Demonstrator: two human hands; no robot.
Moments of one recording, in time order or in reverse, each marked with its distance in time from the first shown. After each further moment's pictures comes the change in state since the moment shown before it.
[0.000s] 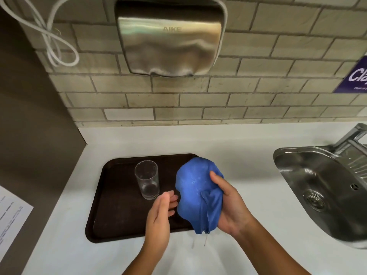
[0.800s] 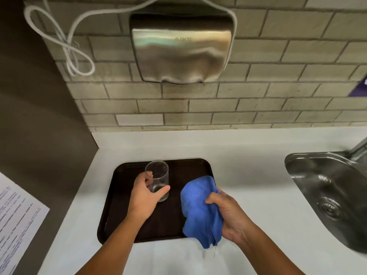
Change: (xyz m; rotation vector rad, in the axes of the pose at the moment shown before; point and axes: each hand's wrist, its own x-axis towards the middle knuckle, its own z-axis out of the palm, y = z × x) left_hand 0.122 -0.002 -0.071 0.419 0.083 0.237; right_hand 0.030 0.022 -0.018 -0.191 0.174 0.021
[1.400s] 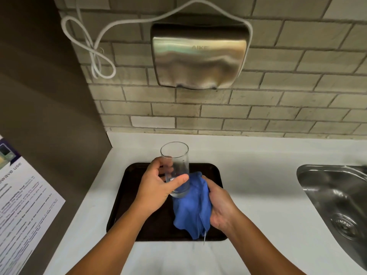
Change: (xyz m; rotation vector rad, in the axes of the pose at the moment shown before) left_hand -0.025 0.098 -0.018 -0.198 -0.076 0.137; right_hand 0.030 -0.009 0.051 0.099 -0.020 0.100
